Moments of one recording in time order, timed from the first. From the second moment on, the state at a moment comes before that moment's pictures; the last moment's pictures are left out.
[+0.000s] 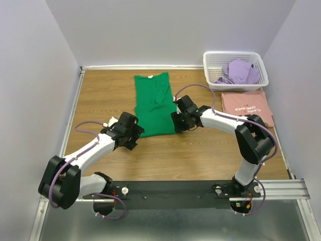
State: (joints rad) left arm -0.48 1.17 0.63 -0.45 -0.11 -1.42; right arm 0.68 1.78 1.15 -0.40 0.01 0.26
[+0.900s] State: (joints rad) left arm -0.52 1.52 0.79 -0.46 -0.20 -1.75; right arm 0.68 1.65 1.03 -0.39 0.09 0.26
